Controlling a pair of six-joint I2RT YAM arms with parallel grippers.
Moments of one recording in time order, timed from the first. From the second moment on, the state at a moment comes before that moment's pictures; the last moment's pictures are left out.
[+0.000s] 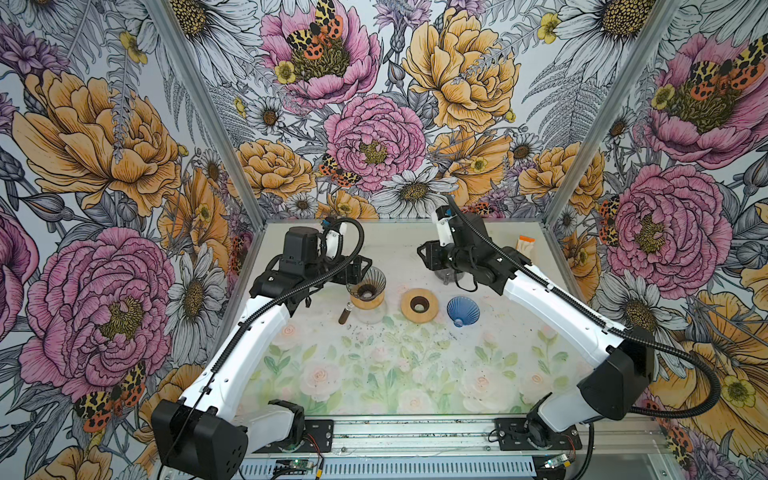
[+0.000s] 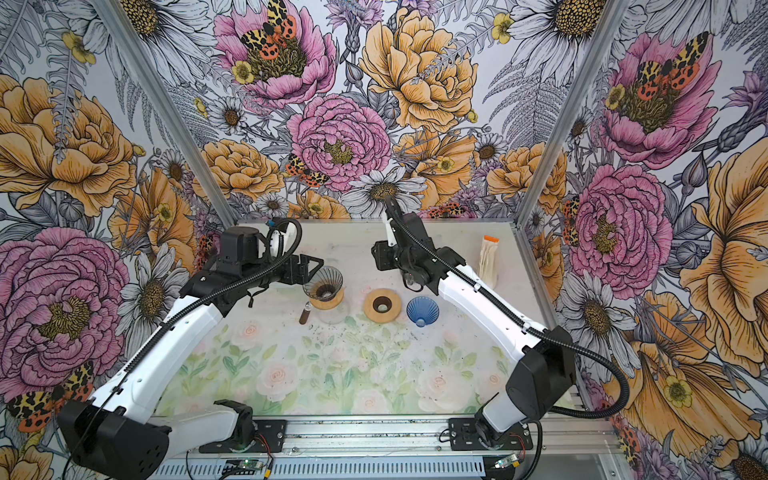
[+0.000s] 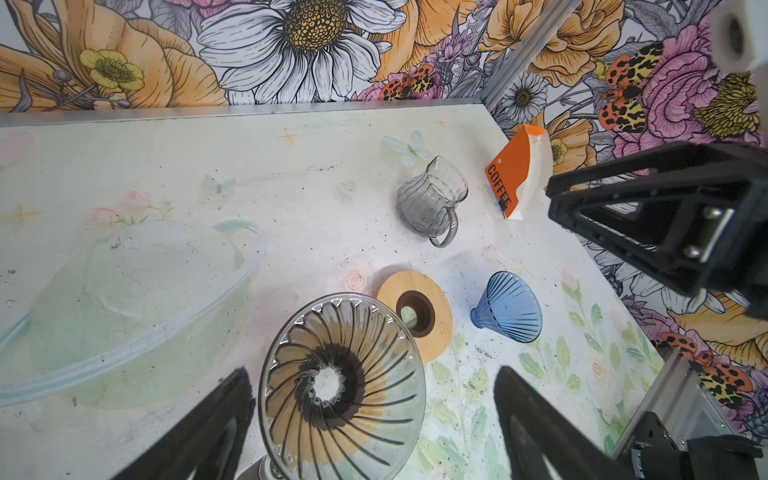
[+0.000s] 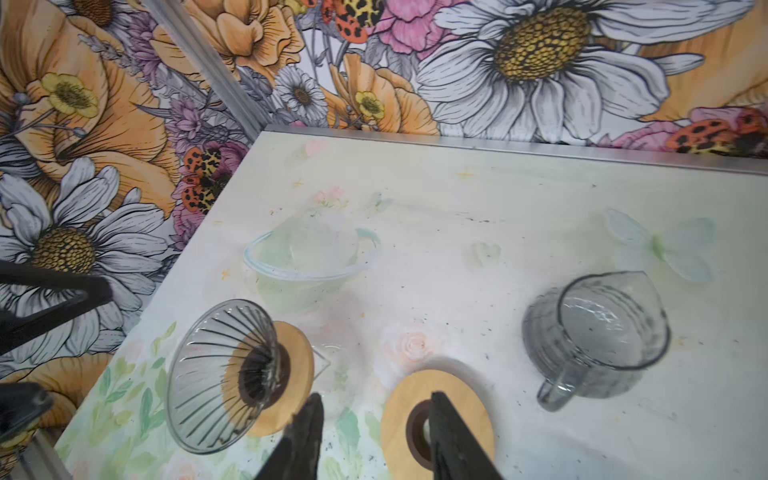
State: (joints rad) left arm -0.30 1.19 1.16 -0.53 0.34 -0.18; right arm 0.55 1.49 1.42 -0.54 -0.02 0.34
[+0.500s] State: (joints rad) left arm -0.50 1.07 1.03 -0.30 0.23 -0.21; right arm 0.16 1.30 1.18 -0.59 0.07 0.32
